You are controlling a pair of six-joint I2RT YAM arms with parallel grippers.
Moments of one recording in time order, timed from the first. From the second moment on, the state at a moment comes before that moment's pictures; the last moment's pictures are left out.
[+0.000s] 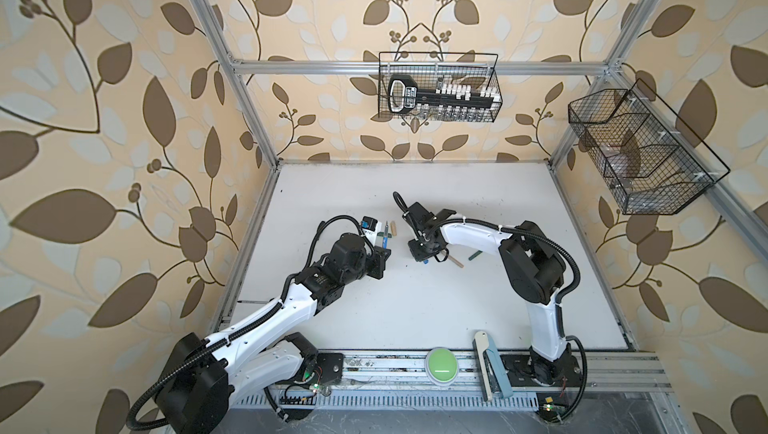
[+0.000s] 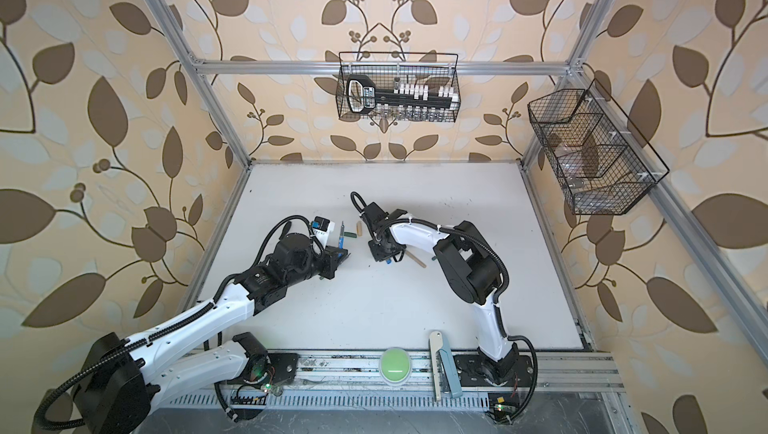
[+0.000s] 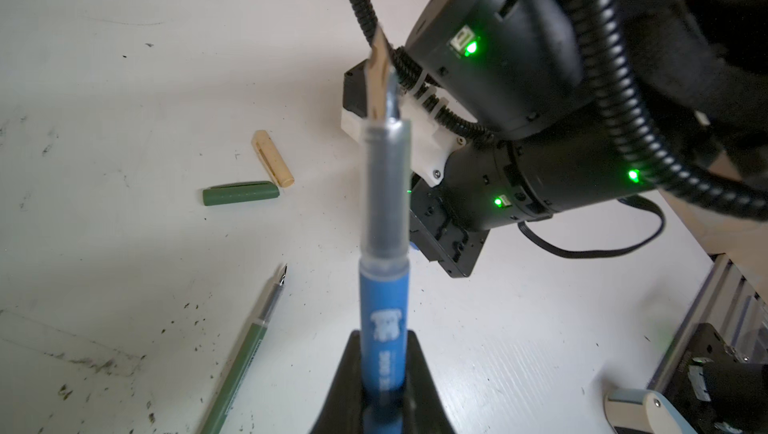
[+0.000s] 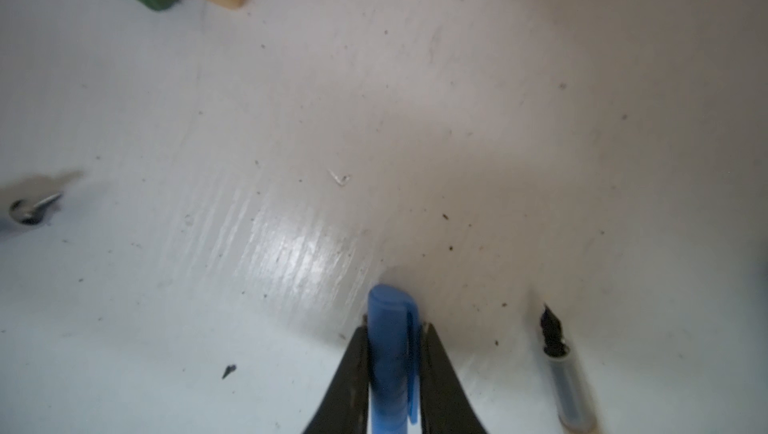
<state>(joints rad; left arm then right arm) -0.61 1.02 0.57 -0.09 0.09 -0.38 0.71 2.06 1.45 -0.70 0.09 0.28</state>
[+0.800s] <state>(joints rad) -0.64 1.24 0.64 0.03 0.13 -0.29 0.52 1.54 0.92 -0.18 -0.21 0.37</state>
